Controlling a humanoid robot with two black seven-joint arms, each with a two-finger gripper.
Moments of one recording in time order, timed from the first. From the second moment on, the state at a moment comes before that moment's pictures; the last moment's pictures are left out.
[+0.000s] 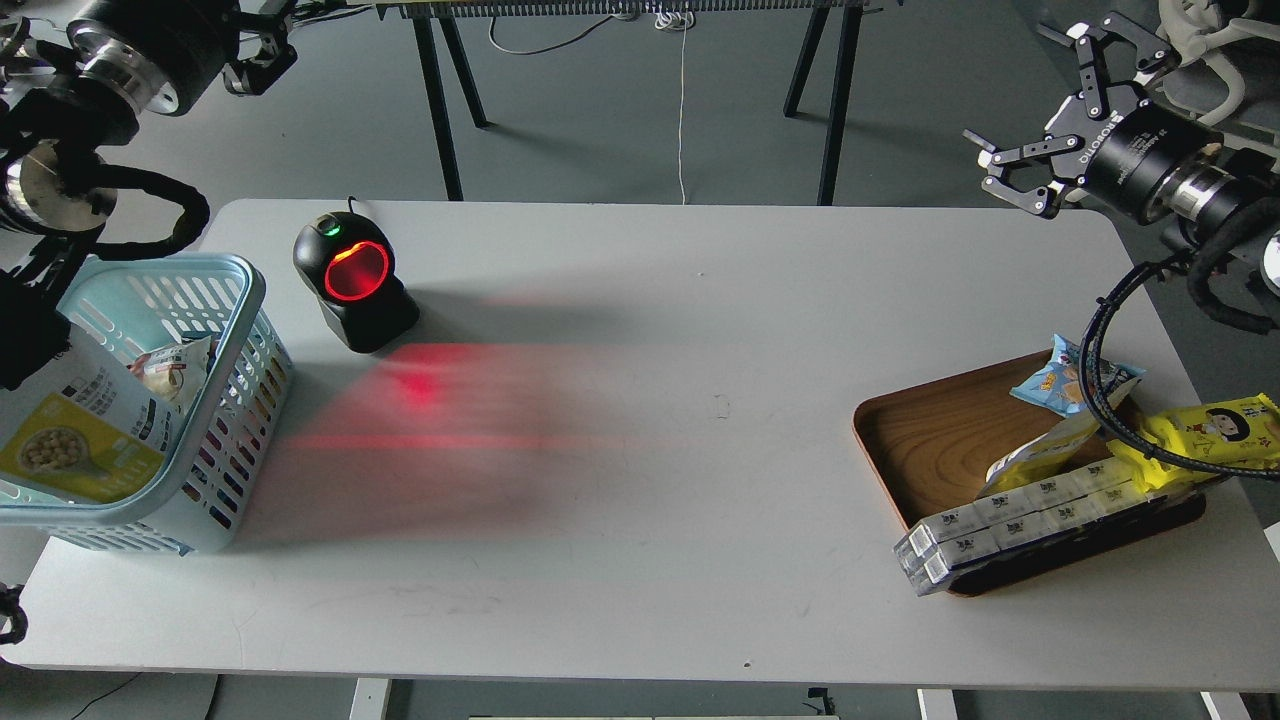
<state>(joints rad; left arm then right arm) -0.98 0.56 -0.71 -0.81 -0.01 -0.27 -0.07 0.79 -0.65 0.85 0.90 0.24 0.45 -0.24</state>
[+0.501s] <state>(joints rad) -0.78 0.53 -0.81 -0.90 -0.07 -0.27 -0.05 0.49 -0.78 1.10 1.11 0.24 0.33 -0.21</state>
